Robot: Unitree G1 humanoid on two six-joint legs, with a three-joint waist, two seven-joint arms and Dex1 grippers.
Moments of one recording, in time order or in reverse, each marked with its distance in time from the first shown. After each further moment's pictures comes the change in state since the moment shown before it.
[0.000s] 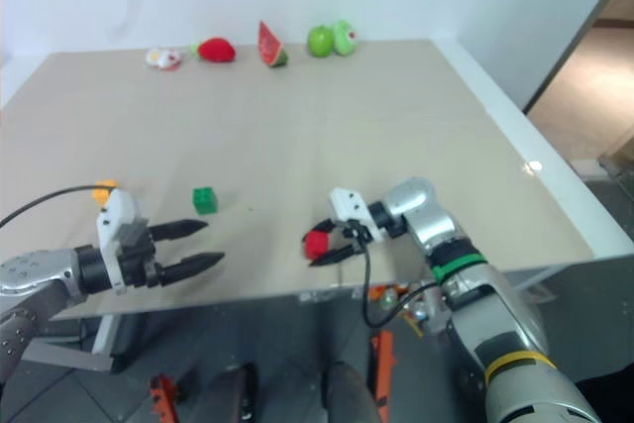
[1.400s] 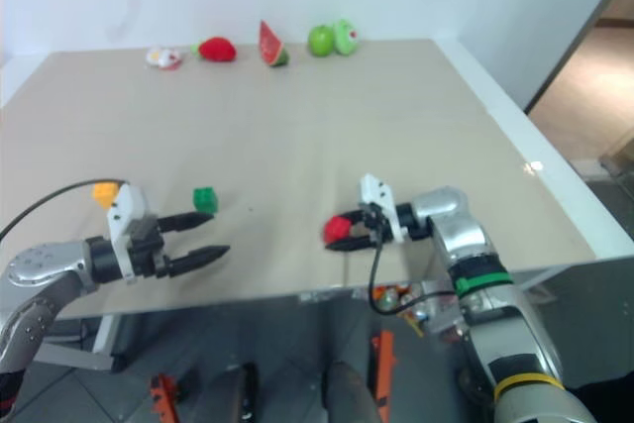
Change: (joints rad) left arm -0.069 -0.045 -0.059 0.085 0.101 -0.086 -0.052; right arm 0.117 -0.033 -0.239 -0.118 -0.070 0.253 -0.052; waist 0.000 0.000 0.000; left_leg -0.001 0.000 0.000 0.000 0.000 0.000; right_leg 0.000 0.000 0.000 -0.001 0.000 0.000
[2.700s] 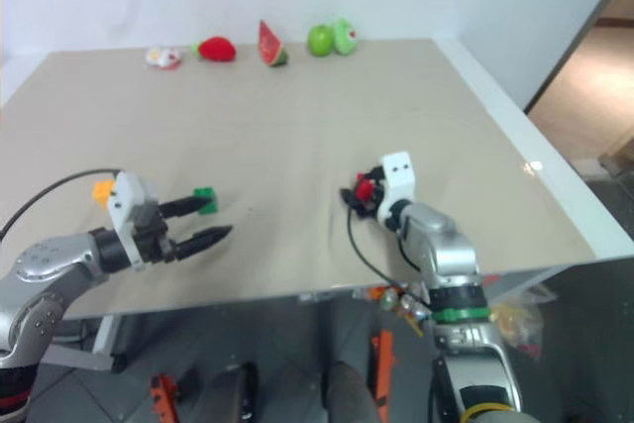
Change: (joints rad) left arm -0.041 -0.070 -0.001 0.004 0.027 -0.014 0.090; right arm 0.176 0.215 -0.277 -0.391 0.040 0.544 -1.087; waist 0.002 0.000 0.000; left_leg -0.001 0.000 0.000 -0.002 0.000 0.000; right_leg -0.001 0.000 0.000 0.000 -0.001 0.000
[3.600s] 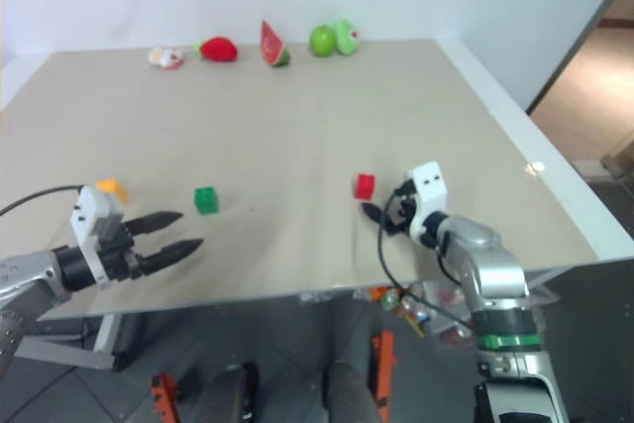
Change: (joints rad) left arm 0.126 0.091 0.123 -0.010 -0.085 0.031 -0.028; right arm 0.142 -0.160 -0.036 -0.151 0.075 0.023 0.131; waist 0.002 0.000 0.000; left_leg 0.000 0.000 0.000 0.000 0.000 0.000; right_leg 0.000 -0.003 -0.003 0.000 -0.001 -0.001
